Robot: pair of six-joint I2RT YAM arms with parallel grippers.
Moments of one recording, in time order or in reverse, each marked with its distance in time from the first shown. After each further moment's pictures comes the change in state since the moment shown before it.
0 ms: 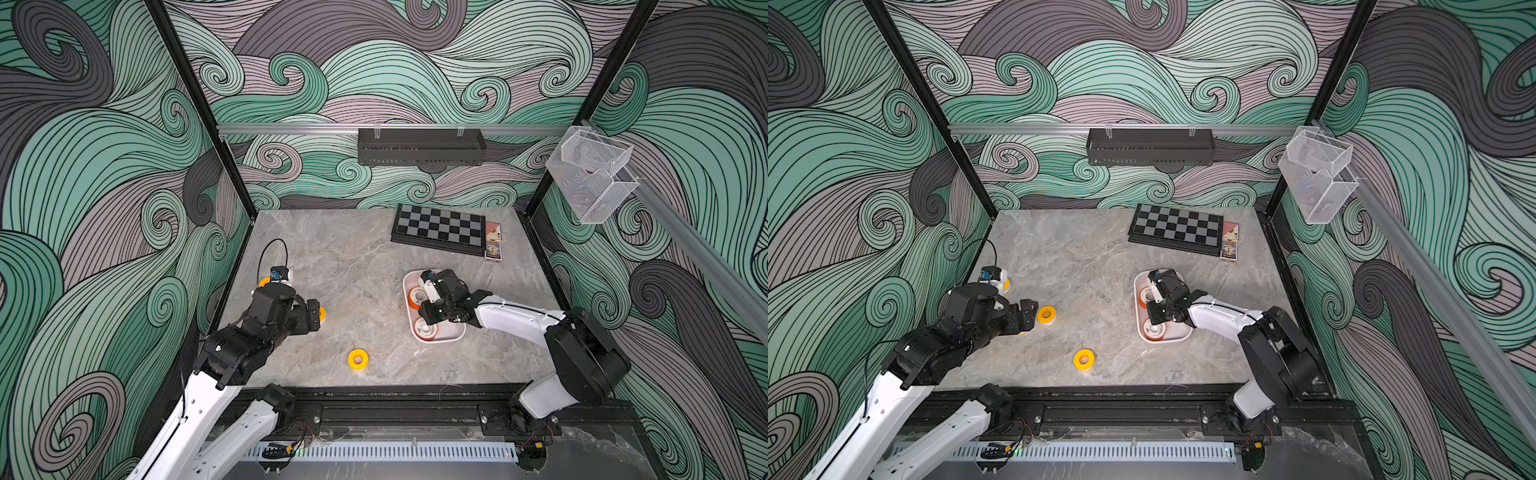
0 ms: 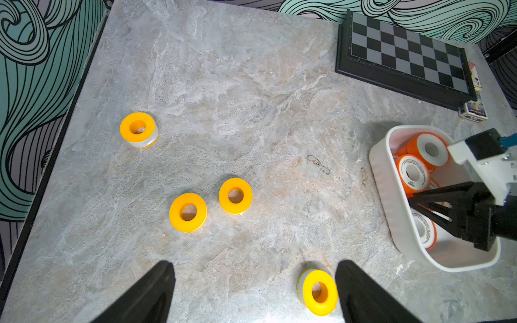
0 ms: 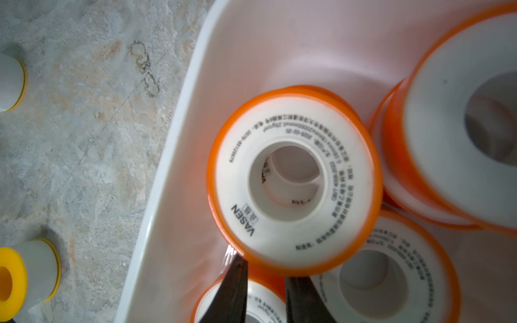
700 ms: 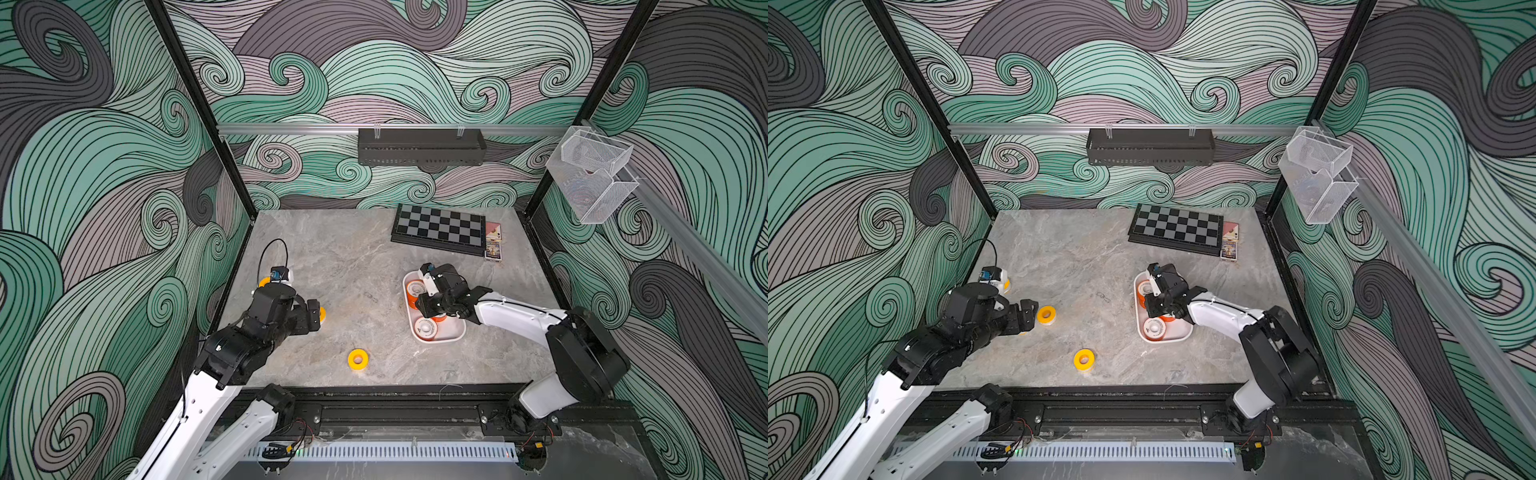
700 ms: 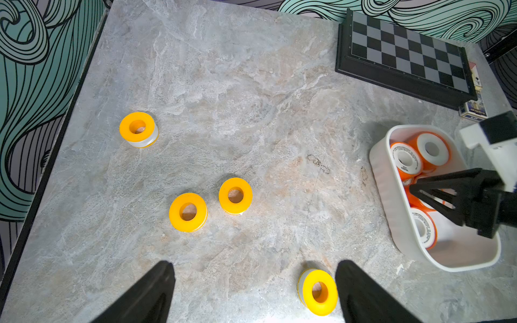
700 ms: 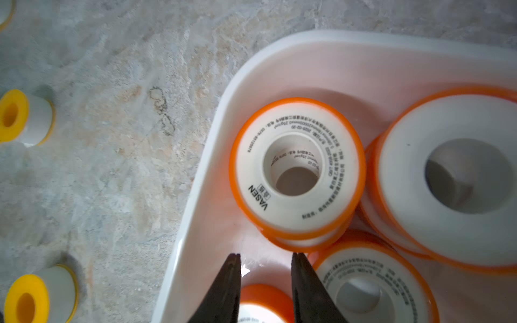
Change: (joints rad) left arm 0.000 0.005 -0.003 0.000 0.001 0.000; right arm -0.005 -0.057 0.012 0.023 0.003 0.024
